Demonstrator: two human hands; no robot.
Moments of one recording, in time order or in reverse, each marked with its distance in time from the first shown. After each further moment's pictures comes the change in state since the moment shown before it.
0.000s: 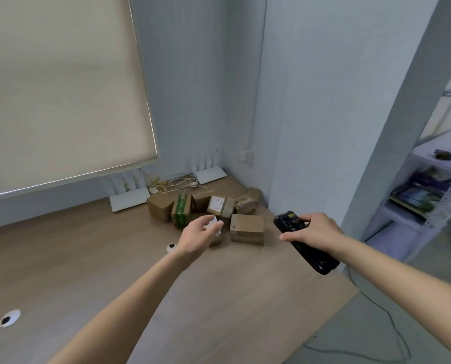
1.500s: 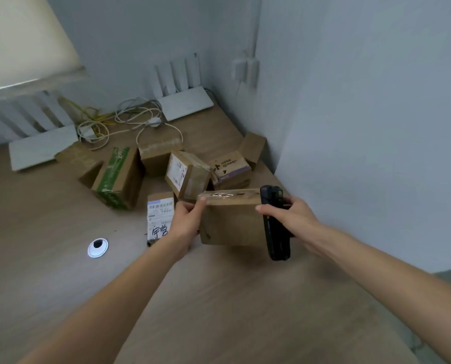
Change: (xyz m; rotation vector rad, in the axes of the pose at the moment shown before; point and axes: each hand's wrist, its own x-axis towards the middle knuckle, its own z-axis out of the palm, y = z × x) left_hand 0.396 -0.155 0.199 -0.349 0.157 -0.626; right_hand 0.447 0.111 0.149 0.413 -0.310 0.223
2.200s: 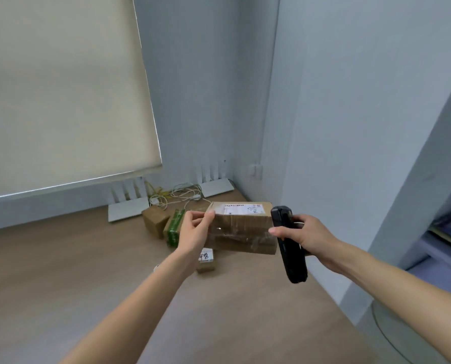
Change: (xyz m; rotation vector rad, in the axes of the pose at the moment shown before) left_hand -0.340 0.056 -0.132 -0.257 0.050 0.443; right_hand -0.345 -0.077 -0.039 -0.018 -0.012 -0.385
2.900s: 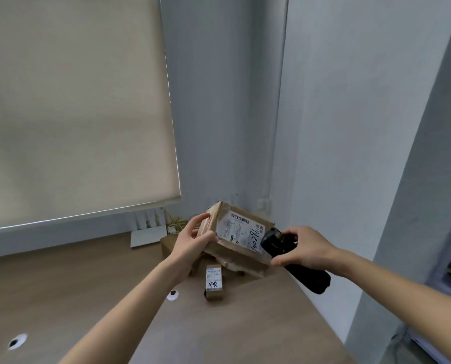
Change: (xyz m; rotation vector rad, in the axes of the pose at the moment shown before) left_hand -0.073 0.094 -0.030 0.041 -0.146 0.152; right_hand -0.052 -0.082 -0.045 -0.482 -0.111 -0.258
